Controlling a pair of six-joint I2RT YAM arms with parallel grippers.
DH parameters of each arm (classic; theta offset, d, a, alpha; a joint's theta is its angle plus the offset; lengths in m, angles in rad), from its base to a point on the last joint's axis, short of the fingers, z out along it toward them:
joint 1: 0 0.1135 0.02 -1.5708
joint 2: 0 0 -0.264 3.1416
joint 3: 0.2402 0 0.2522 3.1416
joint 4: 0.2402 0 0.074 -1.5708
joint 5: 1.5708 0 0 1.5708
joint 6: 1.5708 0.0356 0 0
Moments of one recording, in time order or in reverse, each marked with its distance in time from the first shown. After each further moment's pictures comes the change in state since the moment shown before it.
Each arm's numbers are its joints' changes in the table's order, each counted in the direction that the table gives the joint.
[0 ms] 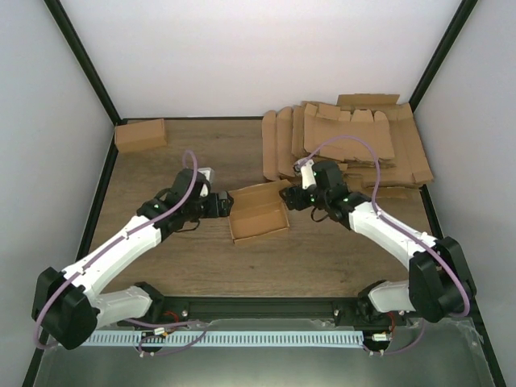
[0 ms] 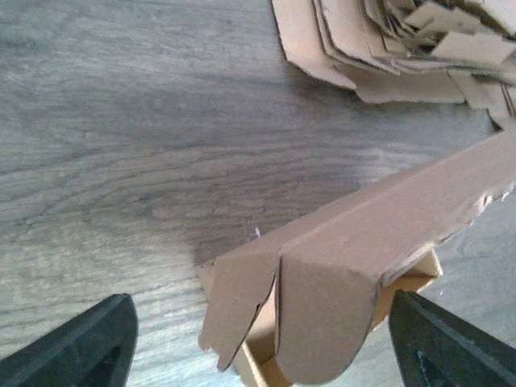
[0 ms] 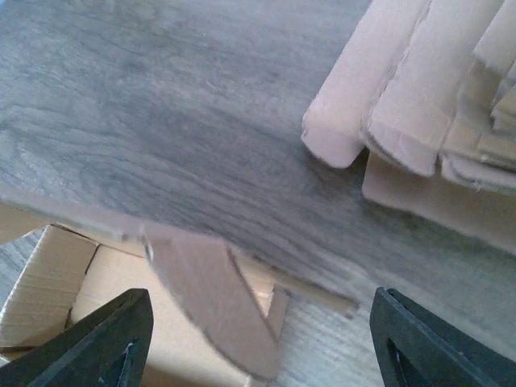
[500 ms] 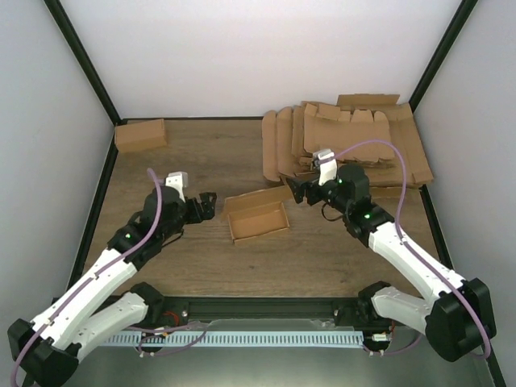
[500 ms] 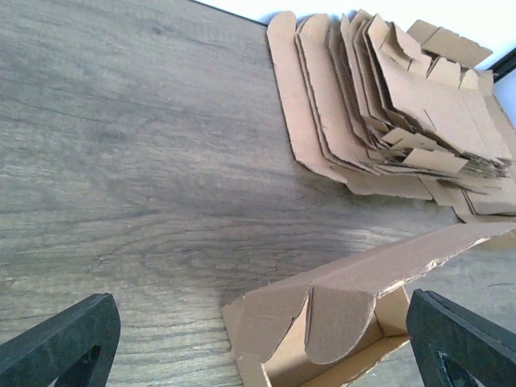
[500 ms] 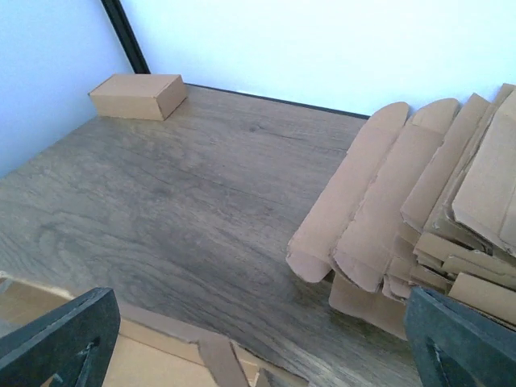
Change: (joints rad) left arm 0.000 -0.330 -0.144 -0.058 -0.161 -0.068; right arm -0.064 -0.263 -0.102 -0.203 -0.034 -0.057
